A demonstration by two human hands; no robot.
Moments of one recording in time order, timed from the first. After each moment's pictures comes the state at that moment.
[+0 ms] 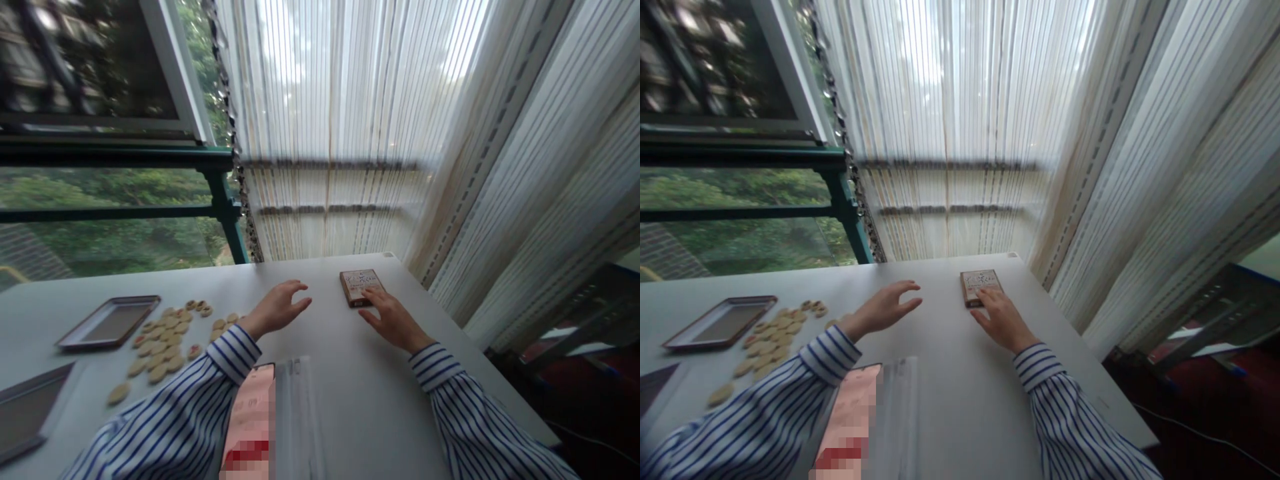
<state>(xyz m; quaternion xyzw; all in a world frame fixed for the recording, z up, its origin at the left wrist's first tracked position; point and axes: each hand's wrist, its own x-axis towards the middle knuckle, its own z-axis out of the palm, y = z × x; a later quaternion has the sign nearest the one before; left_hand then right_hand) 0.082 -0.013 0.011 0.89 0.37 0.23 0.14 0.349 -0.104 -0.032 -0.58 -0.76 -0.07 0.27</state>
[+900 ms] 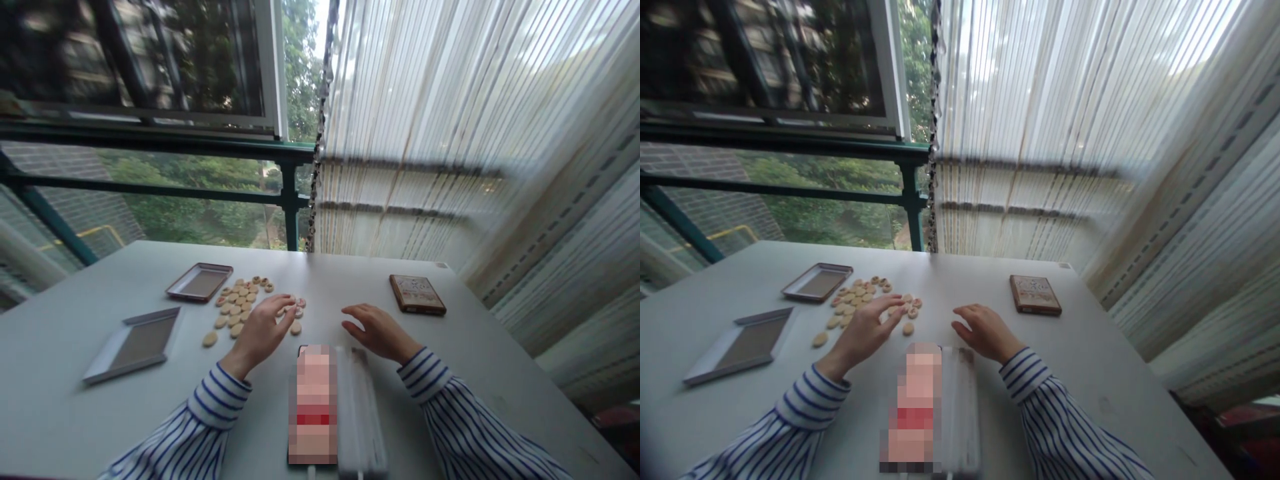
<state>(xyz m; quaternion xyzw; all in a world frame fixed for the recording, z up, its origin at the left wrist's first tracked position) -0.046 -0.076 -0.007 0.78 0.50 0.36 0.11 0.207 -0.084 -0.014 -0.47 -0.86 0.05 0.19</state>
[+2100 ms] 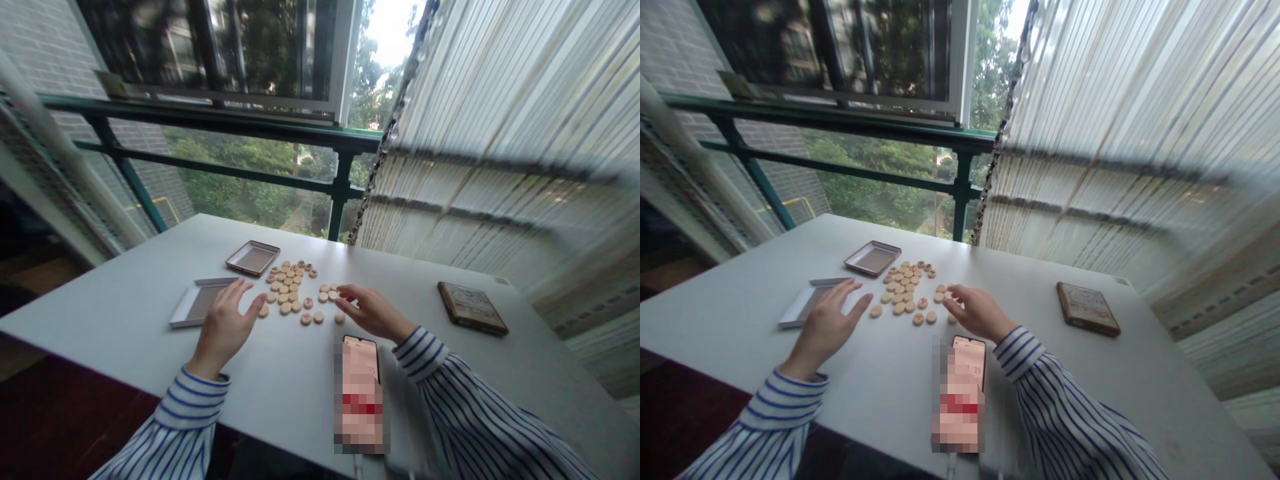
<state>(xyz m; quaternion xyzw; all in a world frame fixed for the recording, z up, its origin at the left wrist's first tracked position) -0.174 -0.111 -0.023 0.64 0.67 0.37 -0.06 0.103 -0.058 0.012 -0.42 -0.87 0.18 0.20</state>
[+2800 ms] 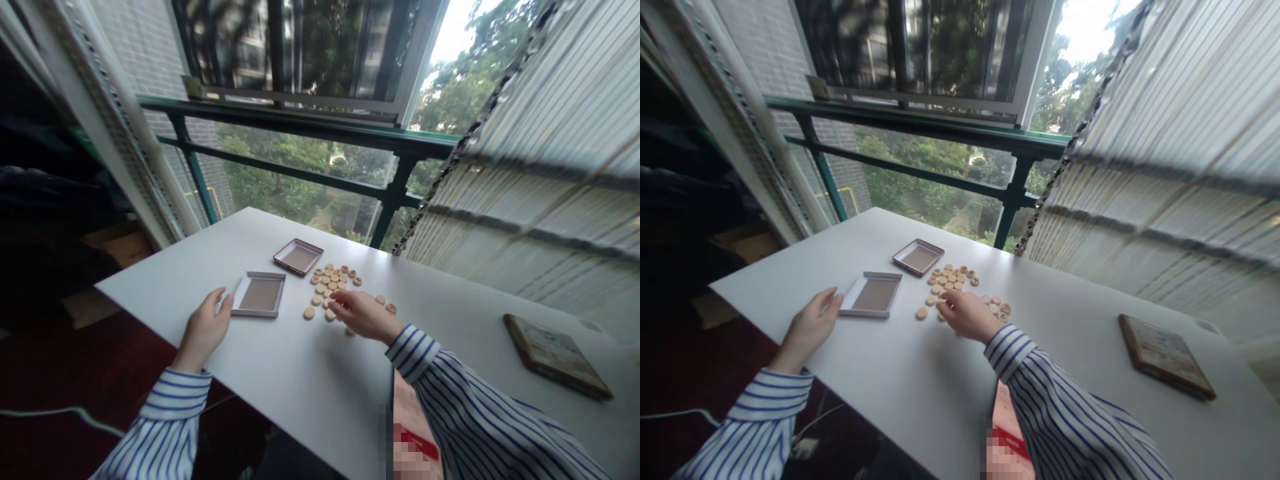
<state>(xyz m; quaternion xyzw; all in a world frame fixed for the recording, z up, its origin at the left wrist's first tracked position) -0.298 -0.141 -0.059 0.43 0.82 0.37 0.05 -0.007 -0.044 0.015 -0.36 -0.90 0.19 0.12</state>
